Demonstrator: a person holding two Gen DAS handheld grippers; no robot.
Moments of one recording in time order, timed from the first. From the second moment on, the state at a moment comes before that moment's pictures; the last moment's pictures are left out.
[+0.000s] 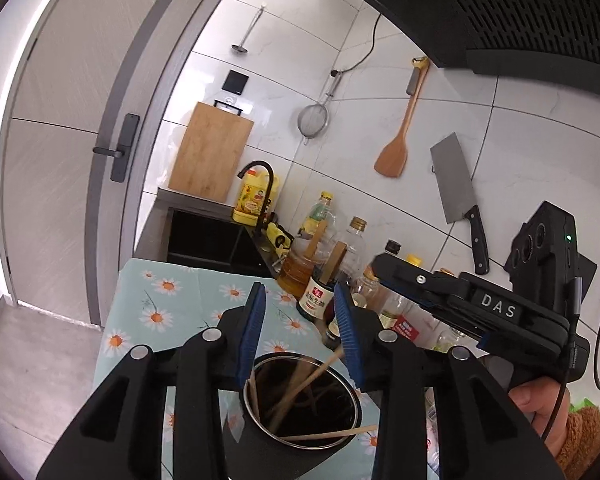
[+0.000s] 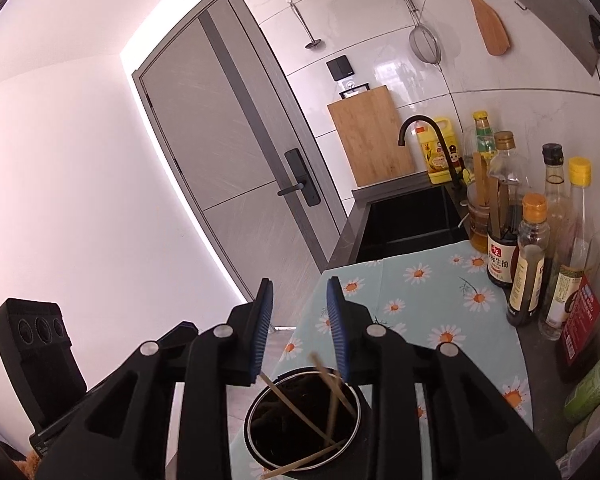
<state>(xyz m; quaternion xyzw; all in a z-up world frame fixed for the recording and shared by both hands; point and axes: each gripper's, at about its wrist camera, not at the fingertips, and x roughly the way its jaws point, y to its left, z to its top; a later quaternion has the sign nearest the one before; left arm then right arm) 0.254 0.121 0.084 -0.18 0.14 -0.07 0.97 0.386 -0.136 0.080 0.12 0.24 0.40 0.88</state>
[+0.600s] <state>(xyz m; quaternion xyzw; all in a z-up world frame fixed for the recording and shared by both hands) 0.215 0.111 0.110 -0.16 0.15 -0.07 0.97 0.347 -0.182 0.105 0.16 0.25 0.41 0.86</state>
